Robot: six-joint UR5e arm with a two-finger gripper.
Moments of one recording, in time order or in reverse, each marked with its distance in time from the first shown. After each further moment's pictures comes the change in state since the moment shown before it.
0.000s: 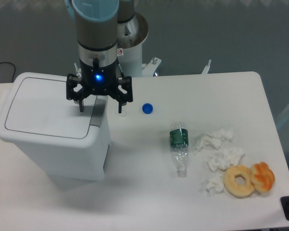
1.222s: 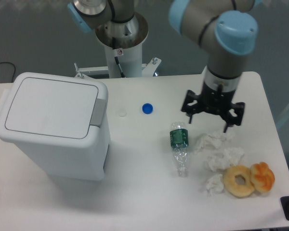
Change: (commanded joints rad) arm 0.469 -0.277 0.029 0.149 0.064 0.984
